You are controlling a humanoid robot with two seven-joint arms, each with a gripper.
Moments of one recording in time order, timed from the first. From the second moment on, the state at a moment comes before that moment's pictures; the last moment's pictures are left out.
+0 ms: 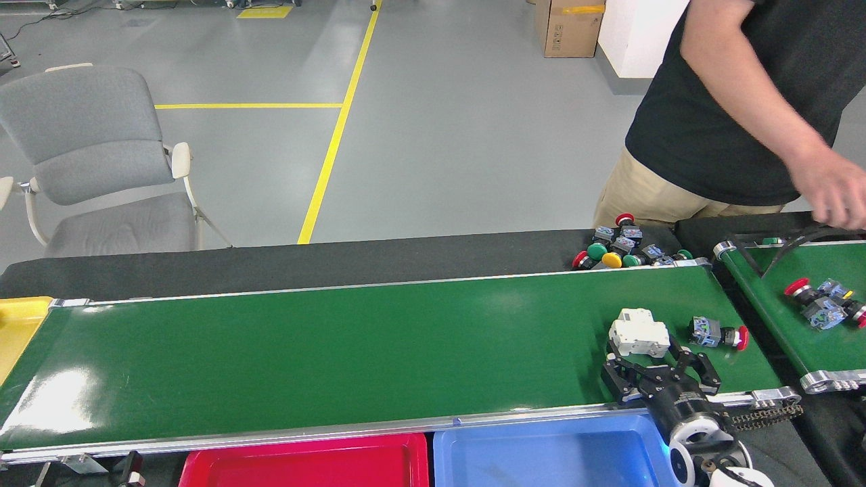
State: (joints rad) left arm 0.45 0.16 0.37 -1.76 -1.36 -0.17 0.13; right arm -0.22 -0.10 -0.01 -1.23 1.37 -0.16 0.10
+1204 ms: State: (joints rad) left arm 0.46 0.16 0.38 -1.76 -1.35 -0.25 0.13; right arm 0.34 -0.09 -0.16 -1.71 1.16 -0.56 0.05
